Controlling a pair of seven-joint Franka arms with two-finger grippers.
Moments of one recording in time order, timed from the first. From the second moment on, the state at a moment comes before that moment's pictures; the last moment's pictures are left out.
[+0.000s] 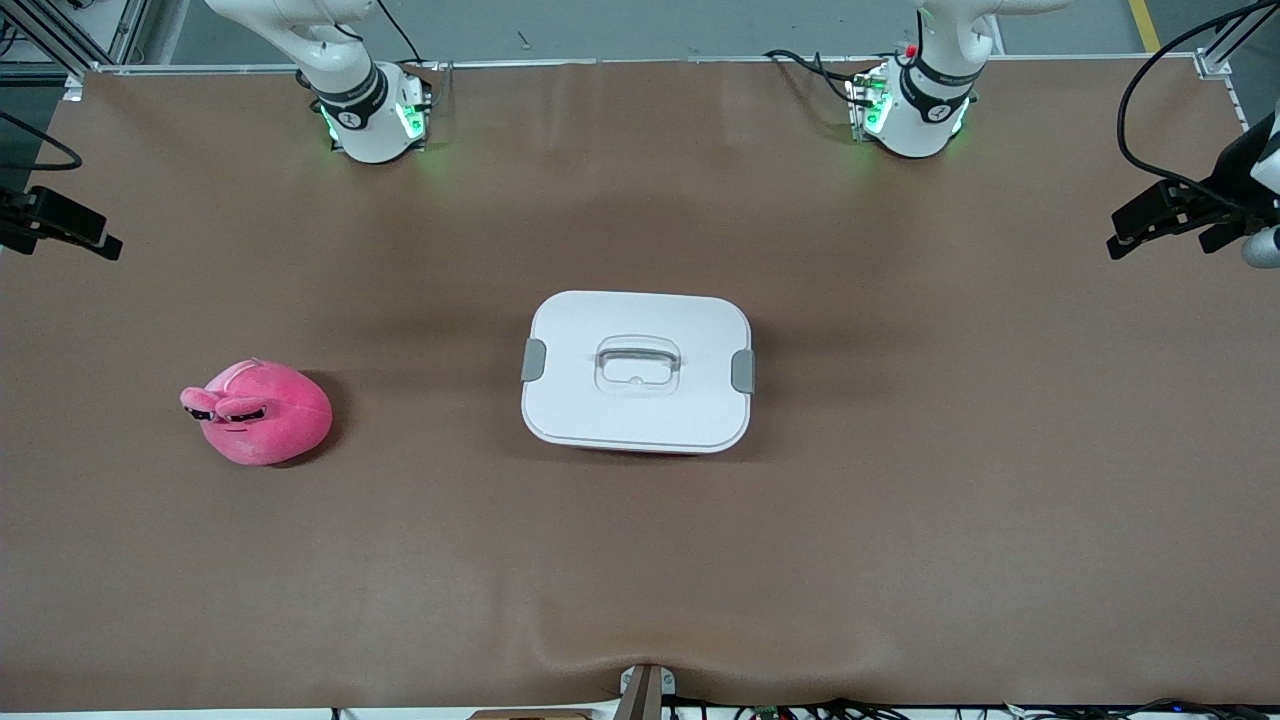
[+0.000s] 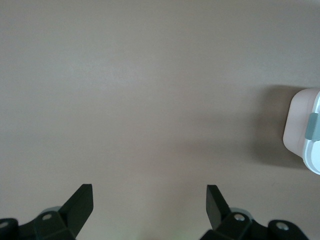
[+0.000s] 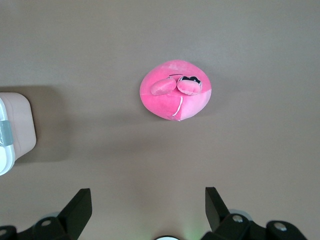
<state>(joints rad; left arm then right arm) -0.03 -0.05 -0.01 -1.59 0.00 1.55 -0.08 -0.04 0.00 -0.07 -1.50 0.04 1.44 0.00</state>
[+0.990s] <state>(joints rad) 0.03 0.04 0.00 -1.53 0.01 1.55 -0.20 -0.06 0.01 -0.07 -1.54 0.04 1.45 -0.15</state>
